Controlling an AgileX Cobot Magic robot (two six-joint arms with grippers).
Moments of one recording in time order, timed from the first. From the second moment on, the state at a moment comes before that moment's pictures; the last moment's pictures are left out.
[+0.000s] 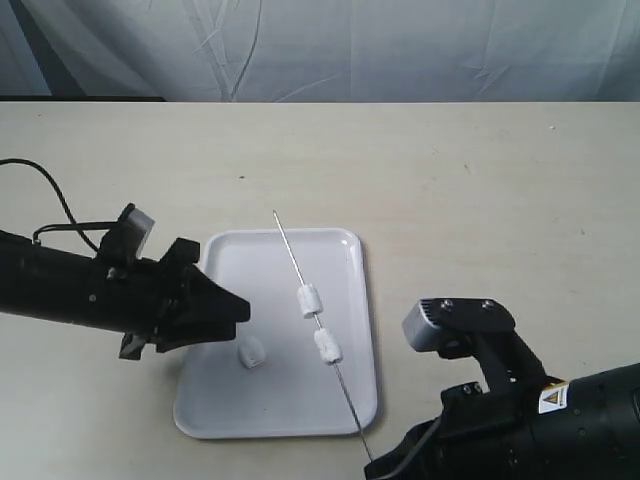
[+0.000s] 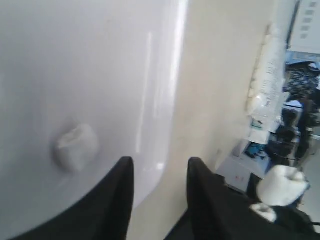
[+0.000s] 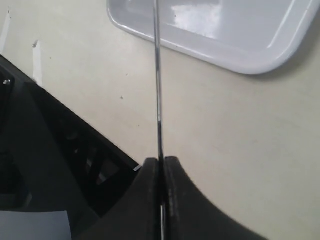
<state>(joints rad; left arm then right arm) -0.12 1.85 -0.59 -1.60 1.03 1.10 0.92 1.19 -0.38 1.08 0.38 -0.44</state>
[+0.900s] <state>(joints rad) -0.22 1.85 -0.62 -1.73 1.21 1.16 0.92 1.34 -0.47 1.22 0.32 -0.44</state>
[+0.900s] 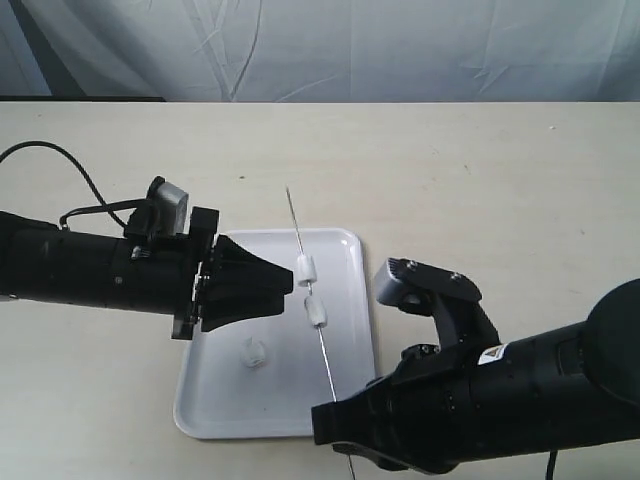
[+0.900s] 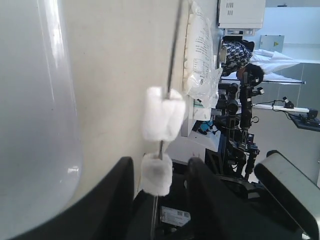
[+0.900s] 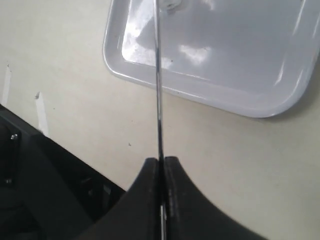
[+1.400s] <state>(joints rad) -0.22 1.85 -0.64 -1.73 1.21 1.18 0.92 1.34 -0.47 1.24 0.40 -0.50</state>
